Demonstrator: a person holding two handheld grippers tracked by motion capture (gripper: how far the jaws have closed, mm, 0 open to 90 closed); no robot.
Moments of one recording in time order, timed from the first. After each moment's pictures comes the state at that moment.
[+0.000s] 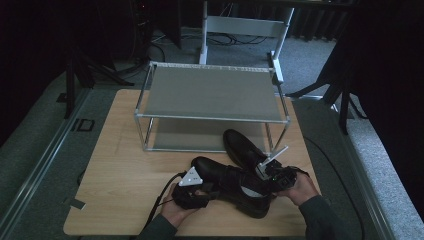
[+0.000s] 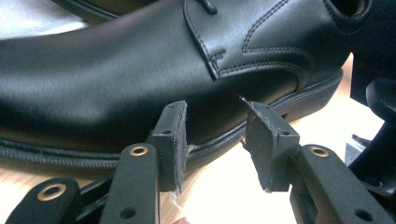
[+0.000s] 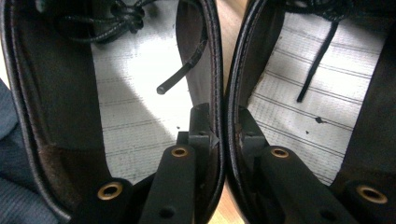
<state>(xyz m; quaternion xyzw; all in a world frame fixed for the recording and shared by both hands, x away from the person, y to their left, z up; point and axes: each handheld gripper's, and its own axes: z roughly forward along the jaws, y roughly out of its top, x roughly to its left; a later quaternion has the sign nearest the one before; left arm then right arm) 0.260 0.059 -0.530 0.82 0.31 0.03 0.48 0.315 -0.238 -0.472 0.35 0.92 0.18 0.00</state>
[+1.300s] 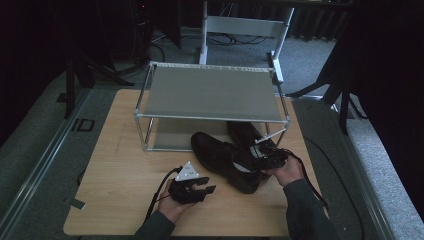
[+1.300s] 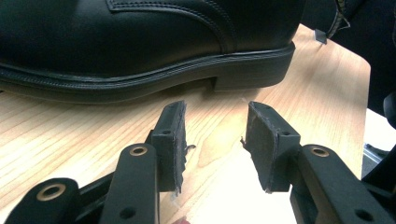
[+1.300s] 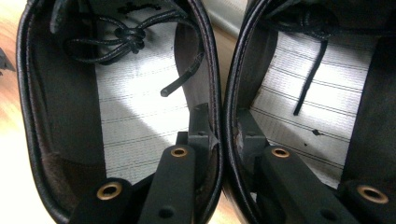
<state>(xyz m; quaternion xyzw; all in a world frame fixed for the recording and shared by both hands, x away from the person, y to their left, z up) 0.271 0.068 -0.525 0.81 0.33 0.05 0.48 0.365 -0.219 -0.464 0.42 0.88 0.24 0.06</state>
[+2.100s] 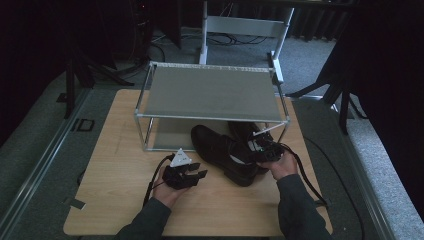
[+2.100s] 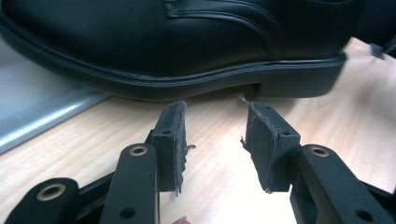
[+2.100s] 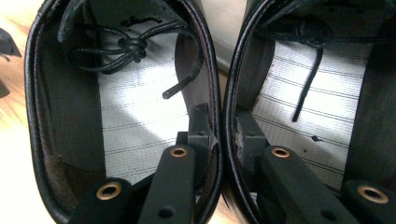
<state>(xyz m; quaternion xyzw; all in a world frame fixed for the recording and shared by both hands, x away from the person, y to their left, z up) 0.306 0.089 -0.518 0.80 0.37 0.10 0.46 0.380 -0.210 -0.459 0.45 0.85 0.26 0.07</state>
